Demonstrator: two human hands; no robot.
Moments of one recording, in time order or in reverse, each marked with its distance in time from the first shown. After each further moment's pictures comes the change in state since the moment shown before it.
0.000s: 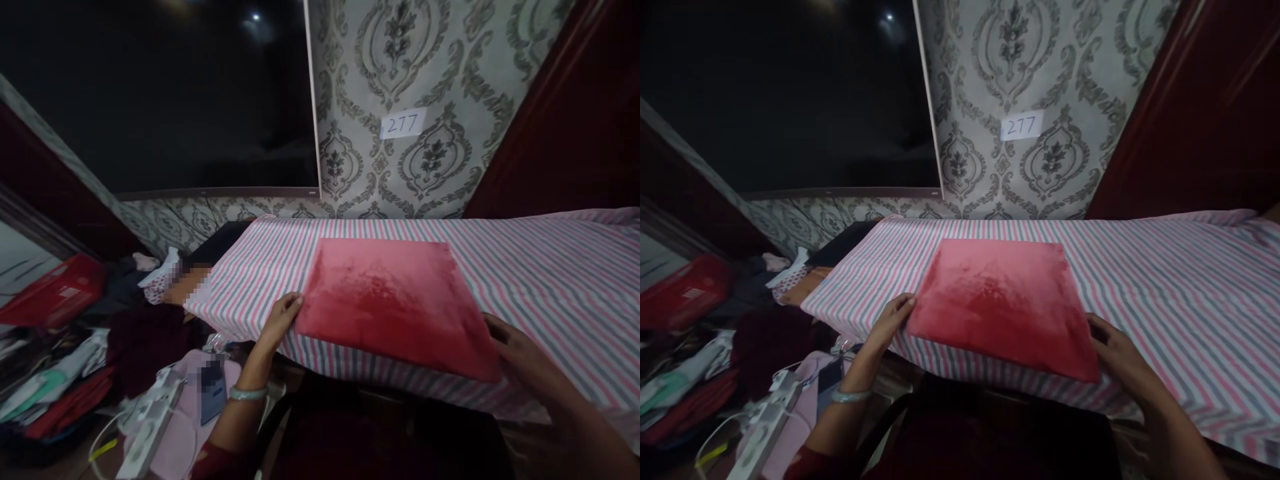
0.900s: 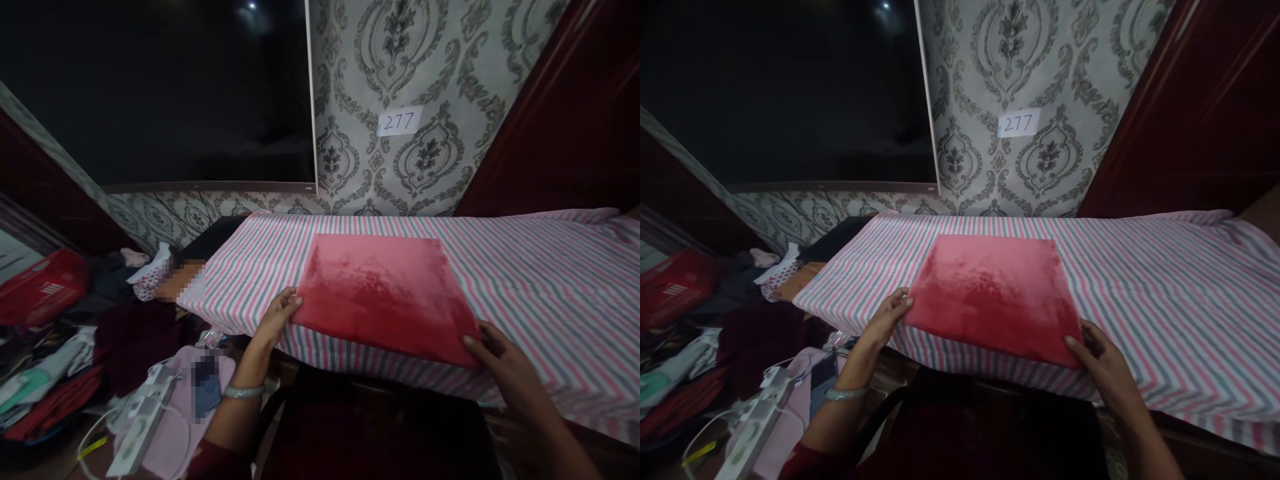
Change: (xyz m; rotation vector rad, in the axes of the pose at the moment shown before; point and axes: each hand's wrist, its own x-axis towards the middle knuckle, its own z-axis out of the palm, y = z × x) left_hand -0.011 0.003 0.007 -0.426 -0.101 -0.091; right_hand -0.036 0.029 0.013 0.126 0.151 0.135
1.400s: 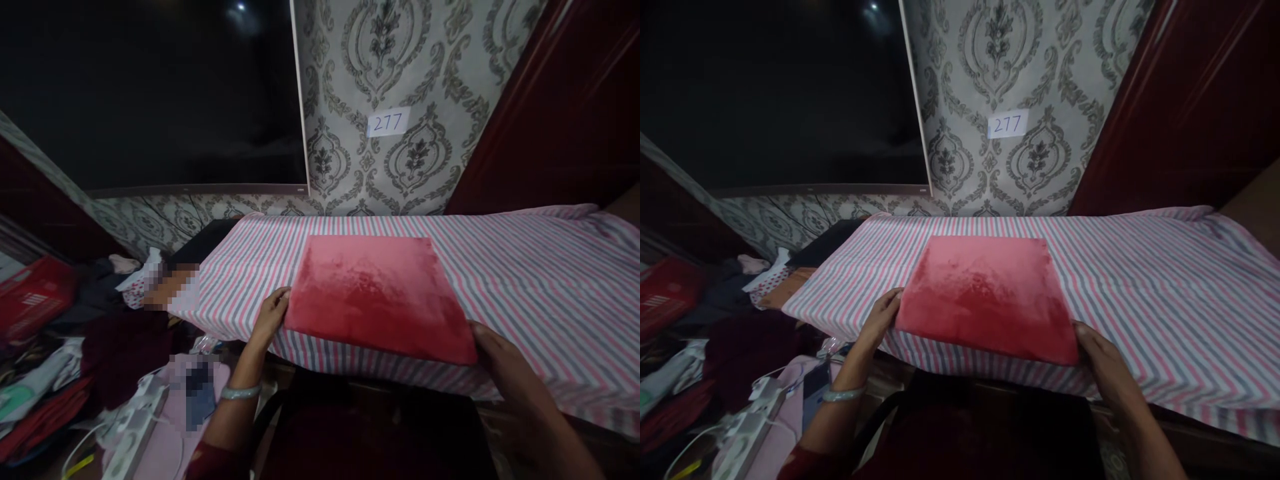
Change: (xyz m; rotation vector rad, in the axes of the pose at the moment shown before) left_hand 0.018 -0.007 -0.007 0.328 0.136 0.159; right_hand 0.008 0.008 -0.011 0.011 0.010 0.033
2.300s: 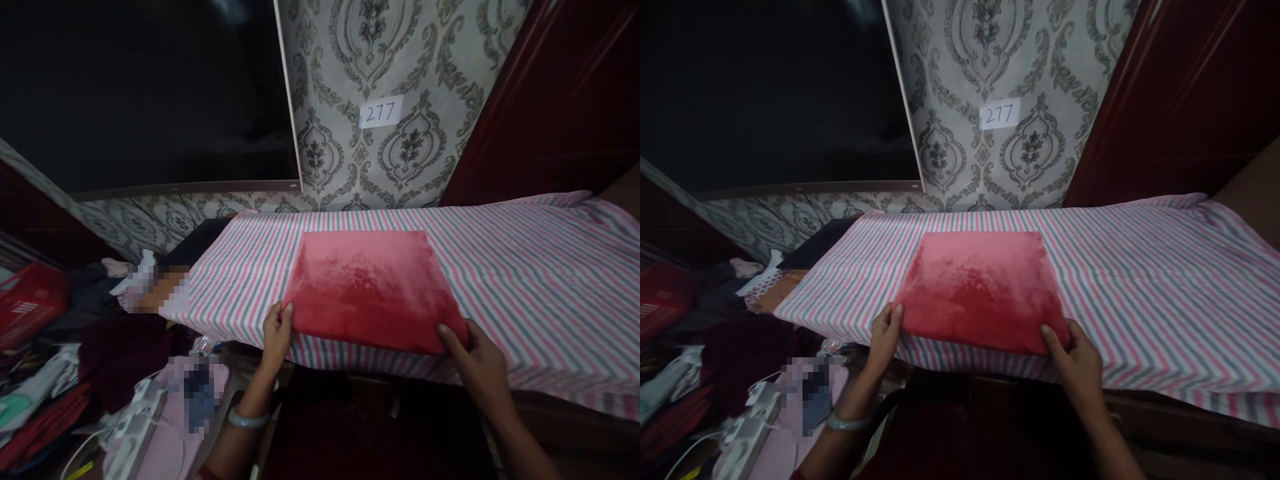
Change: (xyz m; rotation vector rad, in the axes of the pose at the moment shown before) left_hand -0.035 -0.010 0.033 0.137 0.227 0.151; right_hand -0.041 -0.037 0.042 -0.255 0.208 -0.217
